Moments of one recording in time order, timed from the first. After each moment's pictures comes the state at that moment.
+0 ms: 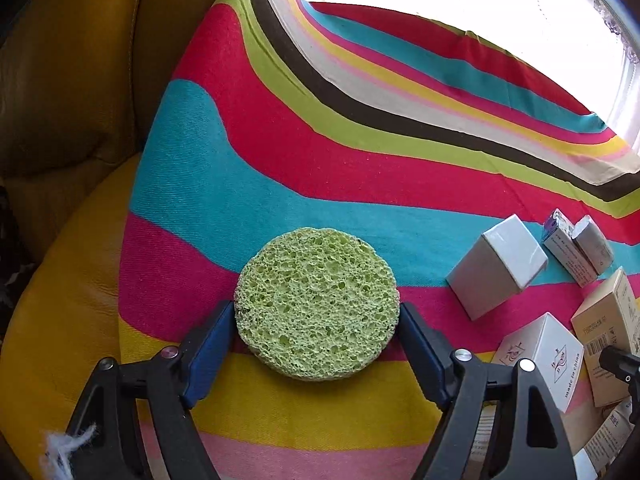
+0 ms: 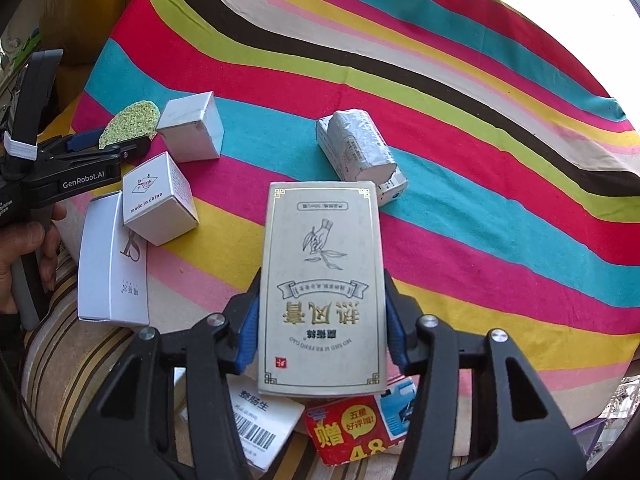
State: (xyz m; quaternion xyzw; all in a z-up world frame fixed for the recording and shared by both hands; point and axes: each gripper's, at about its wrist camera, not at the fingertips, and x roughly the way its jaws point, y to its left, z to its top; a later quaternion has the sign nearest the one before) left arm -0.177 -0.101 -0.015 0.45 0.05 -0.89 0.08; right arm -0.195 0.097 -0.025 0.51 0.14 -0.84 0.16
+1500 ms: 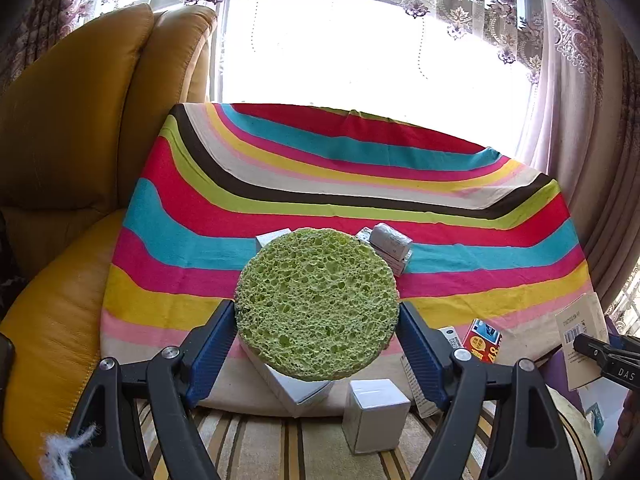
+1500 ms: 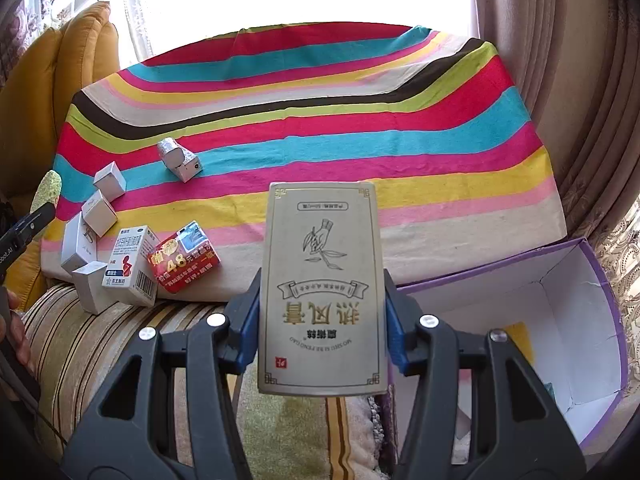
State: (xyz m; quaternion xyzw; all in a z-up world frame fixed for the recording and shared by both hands) left arm -0.046 0.025 0.061 0.31 0.05 -0.95 -0.01; right arm -0.051 0.284 0.007 0.41 -0.03 -0.91 -0.02
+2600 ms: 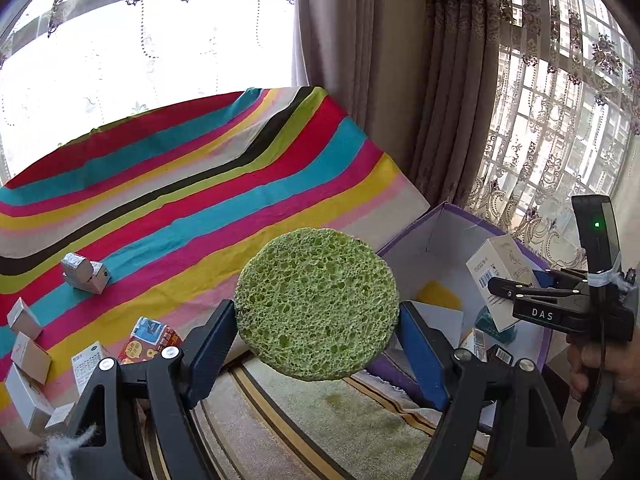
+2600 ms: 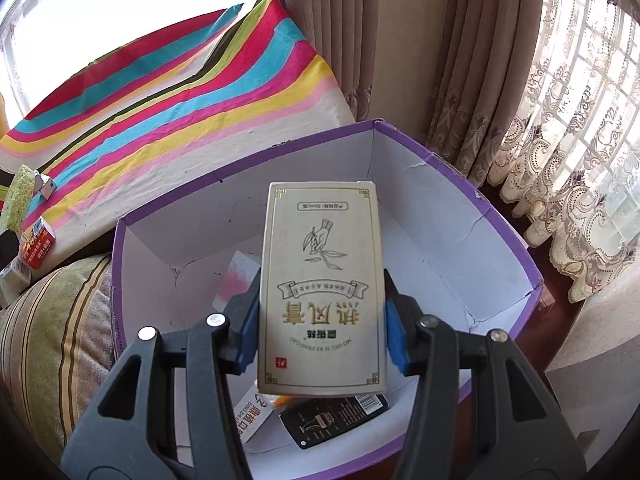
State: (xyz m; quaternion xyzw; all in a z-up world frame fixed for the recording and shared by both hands) left arm -0.014 0.274 0.063 0.33 -0.09 -0.88 -0.31; right arm 0.062 0.455 -0.016 0.42 -0.10 -0.87 -0.22
